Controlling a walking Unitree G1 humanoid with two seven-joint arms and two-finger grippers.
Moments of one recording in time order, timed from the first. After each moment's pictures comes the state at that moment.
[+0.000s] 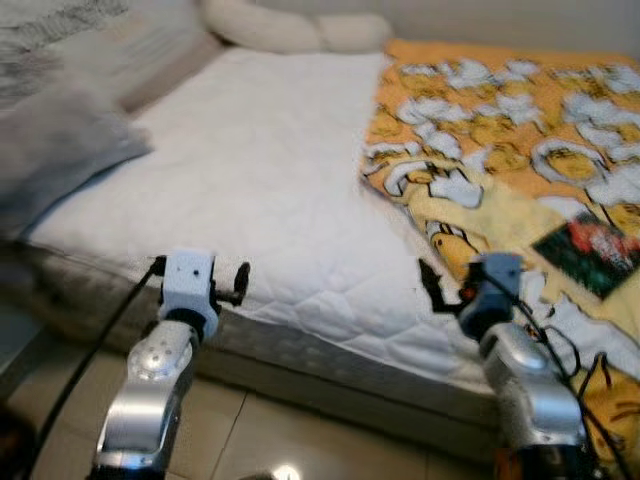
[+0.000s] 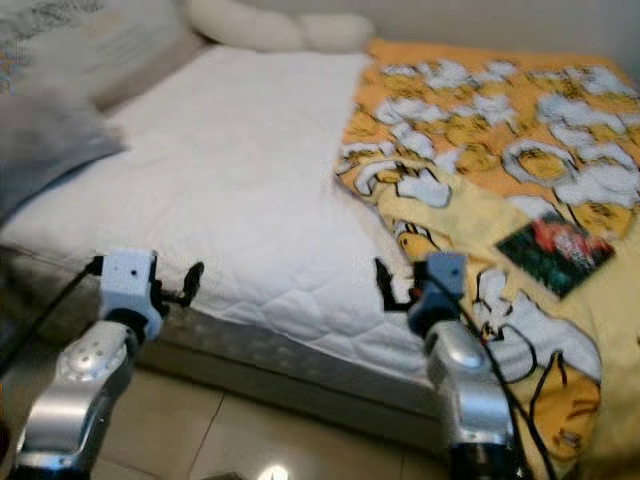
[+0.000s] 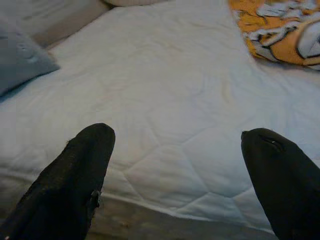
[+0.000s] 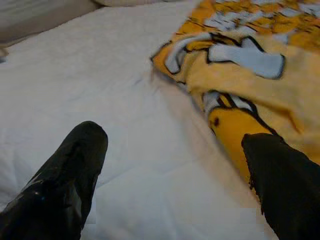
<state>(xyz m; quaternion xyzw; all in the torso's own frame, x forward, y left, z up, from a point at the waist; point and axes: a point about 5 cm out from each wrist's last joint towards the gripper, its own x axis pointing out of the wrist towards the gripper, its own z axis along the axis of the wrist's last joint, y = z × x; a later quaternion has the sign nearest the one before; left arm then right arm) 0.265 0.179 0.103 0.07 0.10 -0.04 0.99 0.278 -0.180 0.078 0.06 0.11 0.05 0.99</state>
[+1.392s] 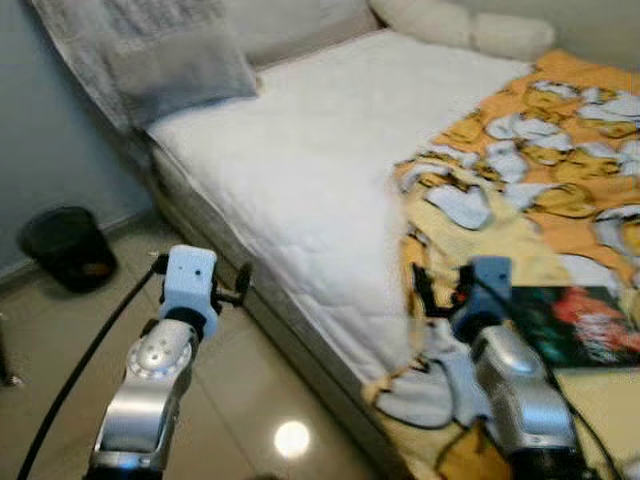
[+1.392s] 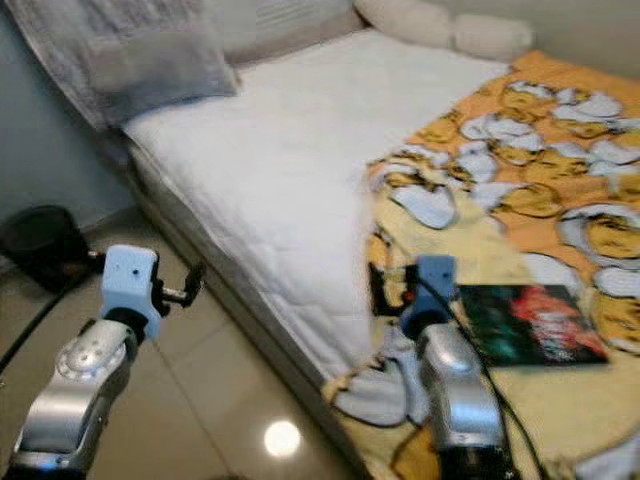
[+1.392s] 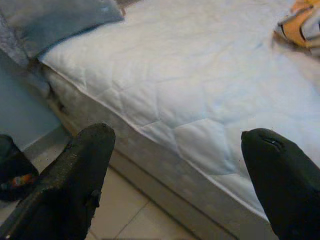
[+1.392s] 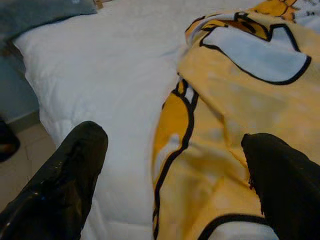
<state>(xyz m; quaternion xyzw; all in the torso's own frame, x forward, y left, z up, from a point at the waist) 0.261 0.180 0.098 0.08 0.11 -0.05 0.99 0.275 -0.166 0.069 0.06 0.13 0.06 0.99</state>
